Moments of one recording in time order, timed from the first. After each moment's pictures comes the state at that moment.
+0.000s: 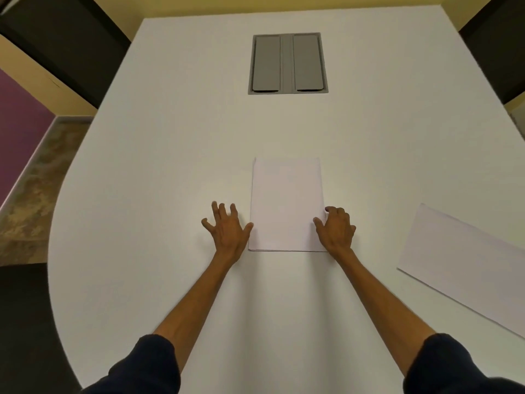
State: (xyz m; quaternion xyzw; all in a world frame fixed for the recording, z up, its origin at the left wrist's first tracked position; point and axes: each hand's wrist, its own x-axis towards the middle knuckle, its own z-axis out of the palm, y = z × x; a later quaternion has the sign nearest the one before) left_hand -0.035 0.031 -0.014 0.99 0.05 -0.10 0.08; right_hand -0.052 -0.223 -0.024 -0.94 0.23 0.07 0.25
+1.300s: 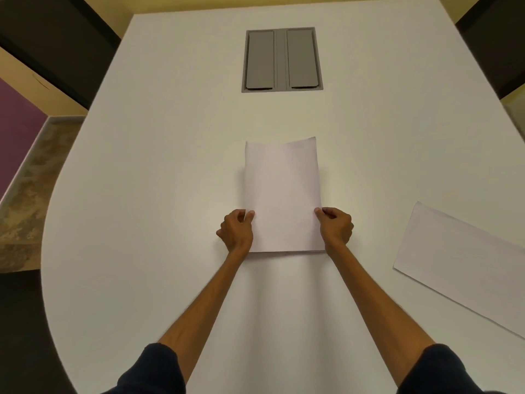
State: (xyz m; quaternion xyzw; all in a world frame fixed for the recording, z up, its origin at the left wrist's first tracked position) left_hand -0.027 -0.013 -0.009 0.86 0.25 -0.01 0.45; right_hand -0.043 -0.219 -0.010 -0.73 0.44 -0.04 0.53
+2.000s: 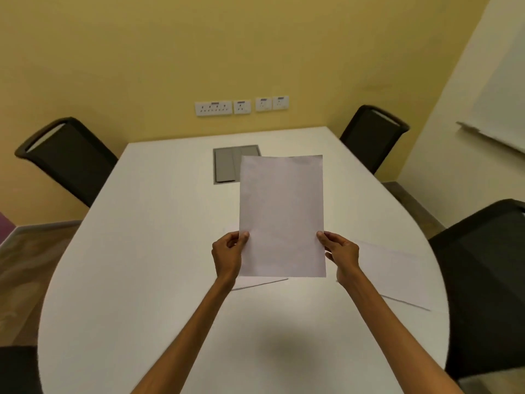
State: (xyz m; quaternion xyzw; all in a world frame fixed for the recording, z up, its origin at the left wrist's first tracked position) left_hand -0.135 -0.012 0.185 0.73 0.03 0.02 0.69; right_hand -0.215 -0.251 0.204 -0.57 0.32 -0.15 0.74
